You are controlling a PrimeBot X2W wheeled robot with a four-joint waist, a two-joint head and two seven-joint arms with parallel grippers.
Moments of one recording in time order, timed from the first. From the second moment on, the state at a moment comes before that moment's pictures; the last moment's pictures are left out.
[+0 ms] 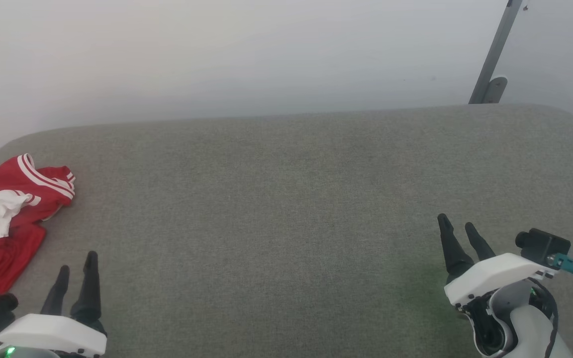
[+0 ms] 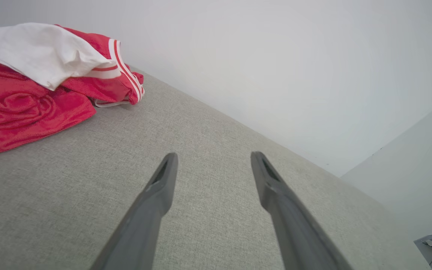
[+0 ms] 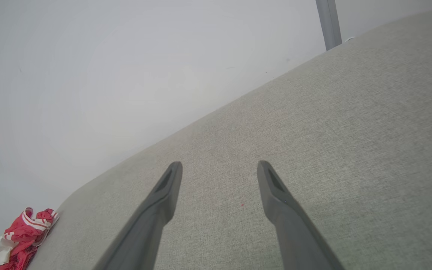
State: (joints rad) left arm 0.00 0.31 0.03 0.23 -0.87 -0.02 -0.13; right arm -0.27 -0.09 0.02 0.55 0.67 0.13 -0.12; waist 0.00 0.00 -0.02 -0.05
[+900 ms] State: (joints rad) left arm 0.02 0.30 0.11 0.24 -0.62 -0.11 -0.20; right arm -0.27 -0.08 0.02 0.53 0.41 0.13 -0.13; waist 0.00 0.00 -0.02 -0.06
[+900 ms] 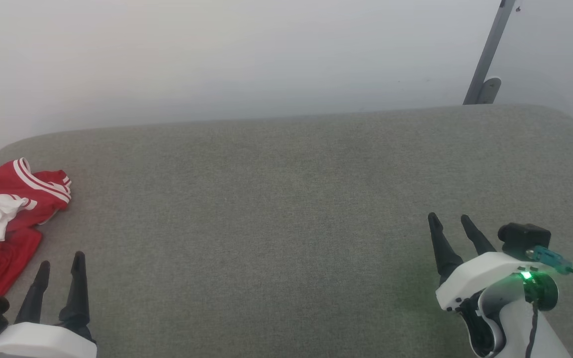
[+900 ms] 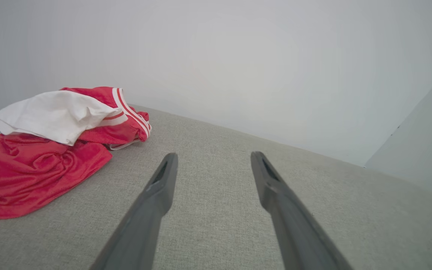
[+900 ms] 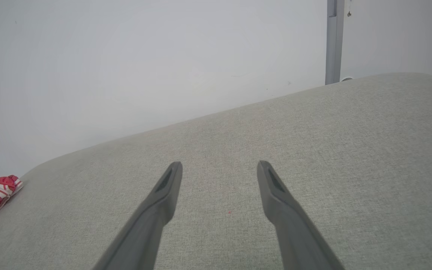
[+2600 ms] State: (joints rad) left arm 0.04 0.35 0.11 0.27 -0.44 -0.13 -0.26; right arm -0.29 -0.07 0.05 0.55 0.15 0.13 -0.17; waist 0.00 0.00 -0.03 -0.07
